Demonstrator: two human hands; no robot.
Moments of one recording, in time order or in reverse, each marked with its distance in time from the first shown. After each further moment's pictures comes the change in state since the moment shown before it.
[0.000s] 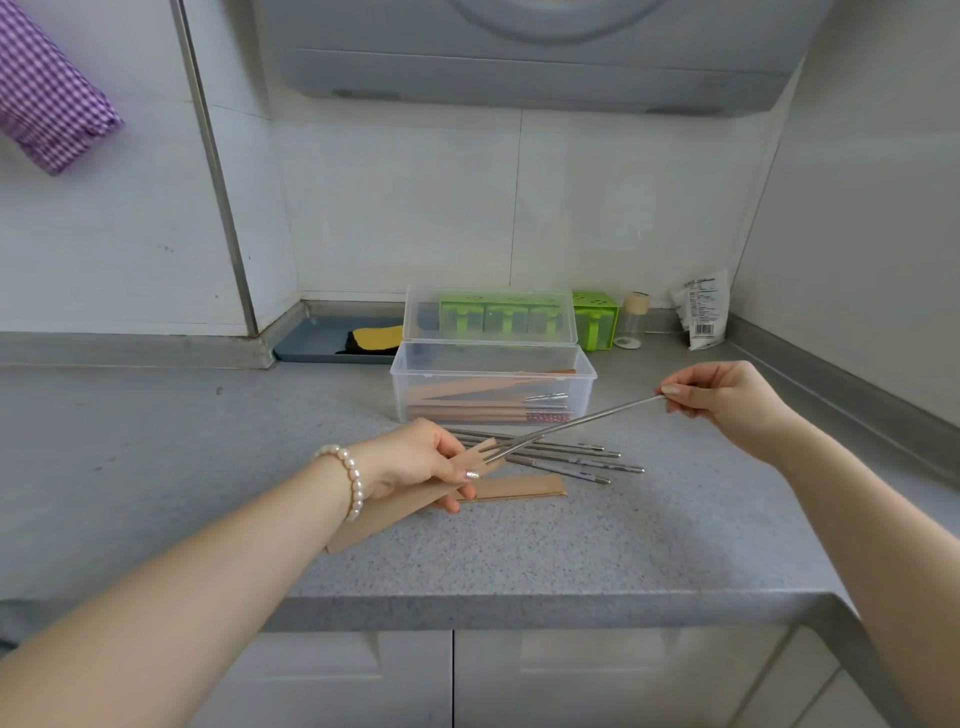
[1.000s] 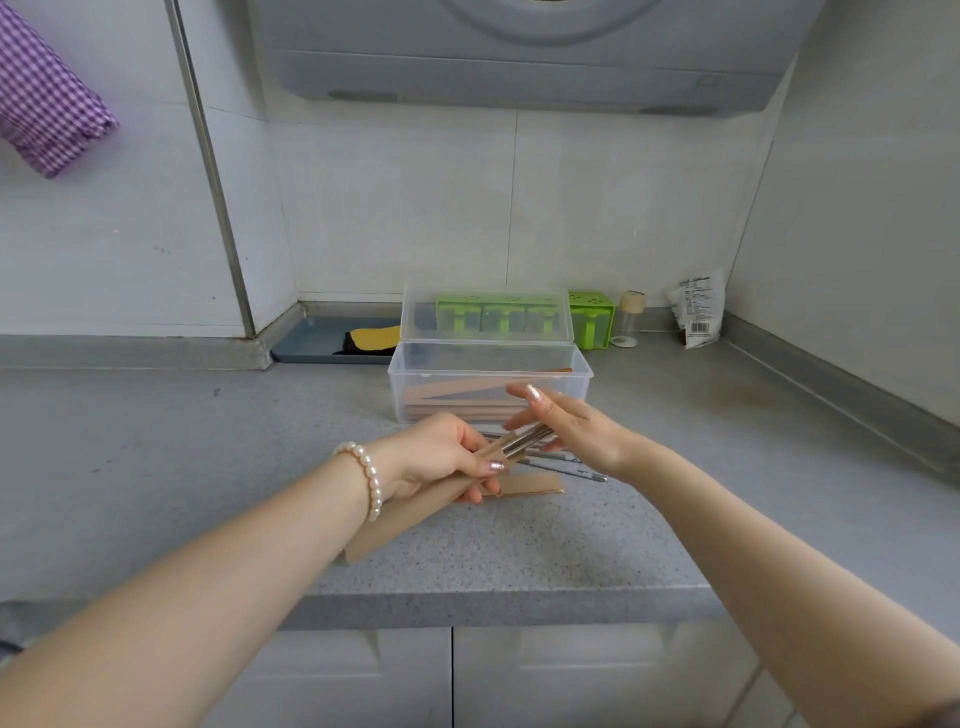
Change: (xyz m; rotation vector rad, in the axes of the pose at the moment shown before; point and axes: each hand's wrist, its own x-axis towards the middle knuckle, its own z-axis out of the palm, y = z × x) left_hand -0.004 0.019 0.017 -0.099 -0.036 0.101; right_hand -0.020 -0.033 0.121 -0.242 -0.420 0.015
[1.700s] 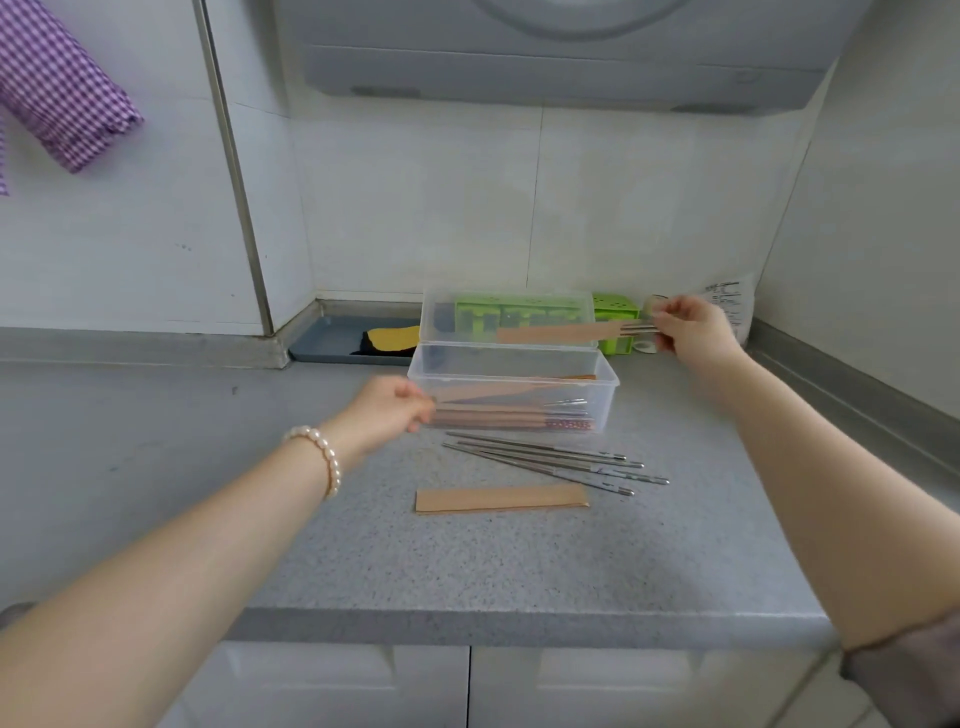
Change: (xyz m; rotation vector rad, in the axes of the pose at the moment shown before) left_hand 0.001 -0.017 -0.063 0.117 0.519 0.017; right_hand 0.057 0.019 -0.111 0.148 0.701 0.063
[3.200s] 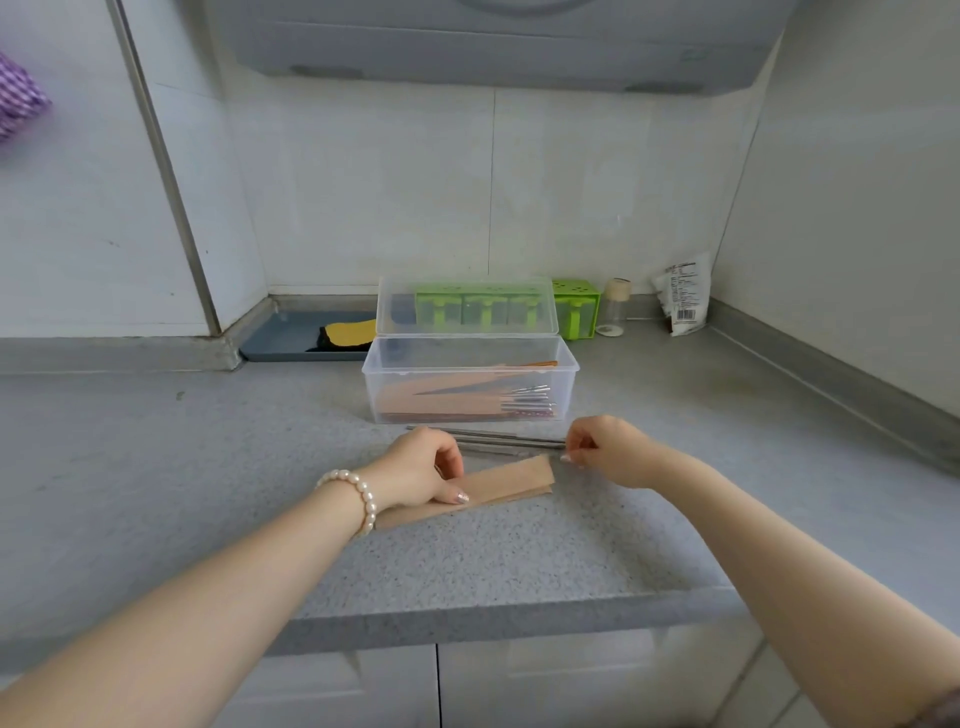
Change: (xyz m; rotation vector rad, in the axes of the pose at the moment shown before) left_hand 0.000 -0.008 0.073 0.379 -0.302 0.169; right_hand -0.077 0.064 0.025 -0.756 -0.620 -0.033
